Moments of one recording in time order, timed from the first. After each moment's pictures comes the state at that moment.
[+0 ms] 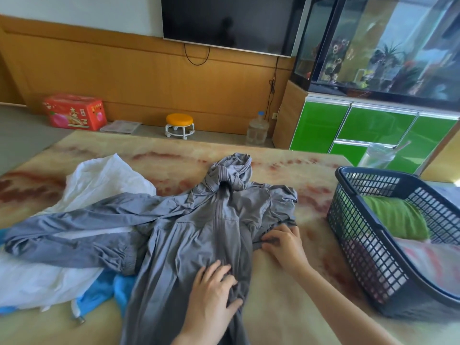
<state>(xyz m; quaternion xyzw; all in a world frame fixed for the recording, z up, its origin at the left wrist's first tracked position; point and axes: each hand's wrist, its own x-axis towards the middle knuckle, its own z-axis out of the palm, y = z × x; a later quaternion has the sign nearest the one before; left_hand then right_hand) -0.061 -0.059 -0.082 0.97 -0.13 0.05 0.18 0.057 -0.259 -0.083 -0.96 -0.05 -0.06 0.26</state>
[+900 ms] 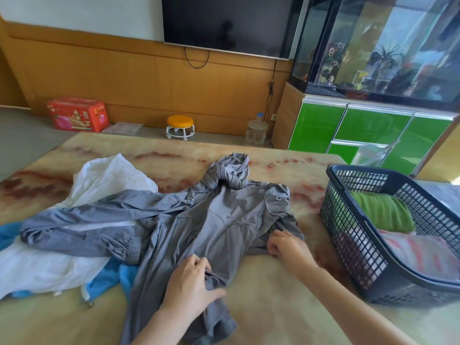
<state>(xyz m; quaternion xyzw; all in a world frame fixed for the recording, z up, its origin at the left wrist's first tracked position) -0.073 -0.033 -0.056 0.97 -0.01 -0.06 0.23 0.024 -0.280 -0.063 -0.98 -0.18 -0.02 0.05</state>
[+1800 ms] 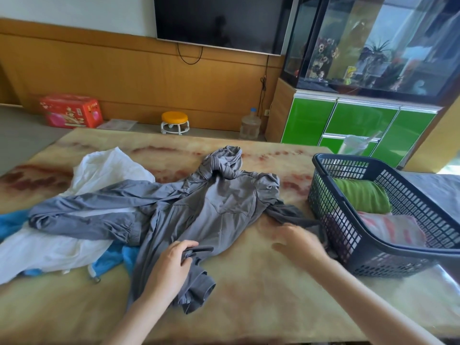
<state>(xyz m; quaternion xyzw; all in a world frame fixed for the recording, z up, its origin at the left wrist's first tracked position) -0.097 -0.011 -0.061 0.92 0.02 0.04 0.39 -0.037 -0.287 -0.008 -1.00 -0.09 0.02 0.04</state>
